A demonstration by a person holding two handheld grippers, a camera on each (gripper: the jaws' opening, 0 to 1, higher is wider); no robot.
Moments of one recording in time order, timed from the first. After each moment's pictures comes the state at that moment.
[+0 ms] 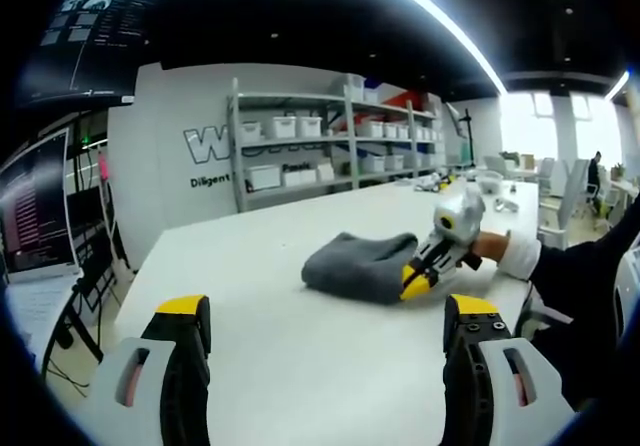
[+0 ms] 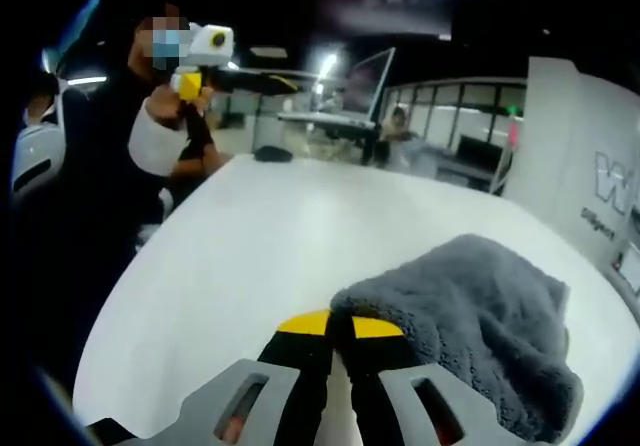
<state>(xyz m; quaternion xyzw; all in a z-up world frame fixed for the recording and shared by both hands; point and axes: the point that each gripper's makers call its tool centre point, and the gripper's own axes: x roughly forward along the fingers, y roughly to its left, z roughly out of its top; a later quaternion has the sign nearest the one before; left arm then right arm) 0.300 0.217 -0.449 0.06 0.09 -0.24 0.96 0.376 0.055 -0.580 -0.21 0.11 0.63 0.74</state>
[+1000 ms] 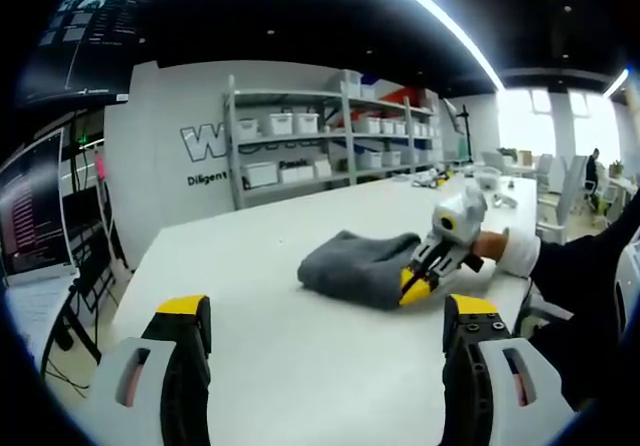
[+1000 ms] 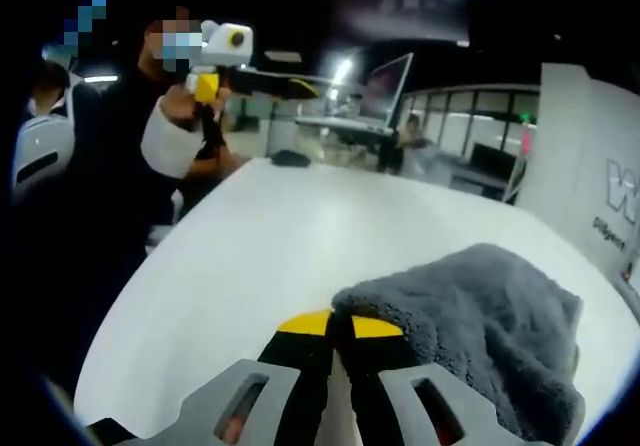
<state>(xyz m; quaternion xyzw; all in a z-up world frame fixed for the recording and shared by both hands) 0.301 0.213 -0.453 0.07 0.09 -0.25 0.96 0.364 0.068 -0.581 -0.21 0.10 0.65 0.72</state>
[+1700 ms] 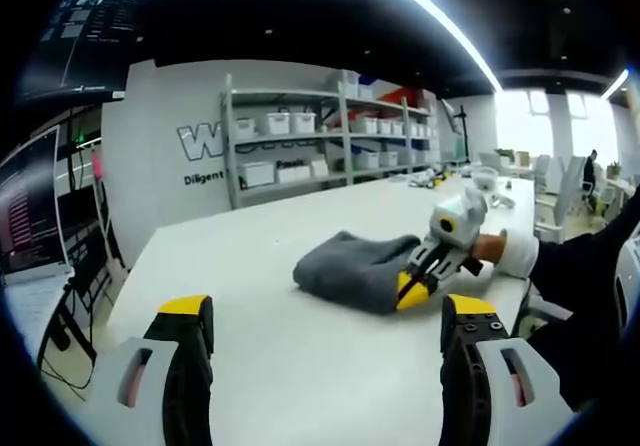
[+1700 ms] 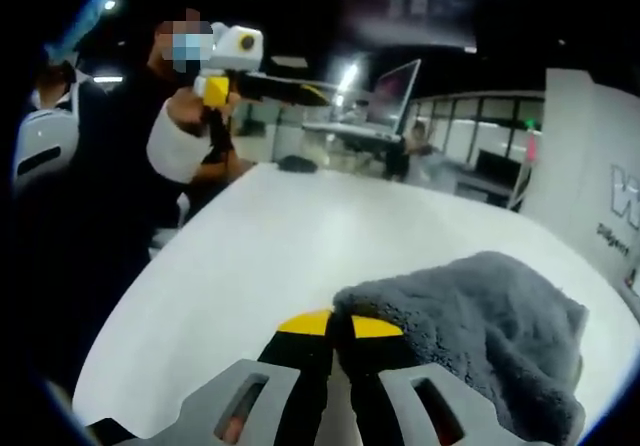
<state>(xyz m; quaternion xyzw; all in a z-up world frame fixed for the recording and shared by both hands) 0.304 0.209 -0.456 0.07 0.09 -0.26 0.96 0.357 0.077 -0.580 -0.20 0.09 0.66 0.72</state>
